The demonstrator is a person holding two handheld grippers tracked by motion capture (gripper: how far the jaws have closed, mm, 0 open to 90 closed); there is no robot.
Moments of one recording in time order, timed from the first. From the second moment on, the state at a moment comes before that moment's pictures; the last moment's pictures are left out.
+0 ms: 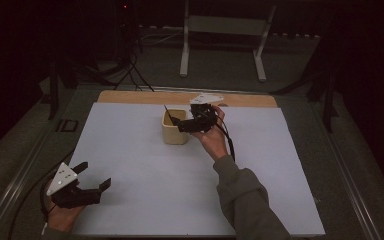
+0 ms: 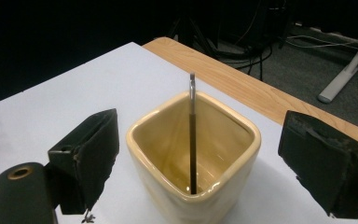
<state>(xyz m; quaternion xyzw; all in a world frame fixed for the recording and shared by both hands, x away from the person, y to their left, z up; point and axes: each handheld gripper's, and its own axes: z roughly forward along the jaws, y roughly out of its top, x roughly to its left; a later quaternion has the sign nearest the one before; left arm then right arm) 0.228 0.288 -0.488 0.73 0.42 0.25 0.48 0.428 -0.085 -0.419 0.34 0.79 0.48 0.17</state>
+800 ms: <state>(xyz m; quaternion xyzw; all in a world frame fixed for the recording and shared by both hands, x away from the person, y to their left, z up) 0.228 0.288 -0.488 0.73 0.42 0.25 0.48 0.417 -0.099 -0.407 0.33 0.80 0.47 0.17</state>
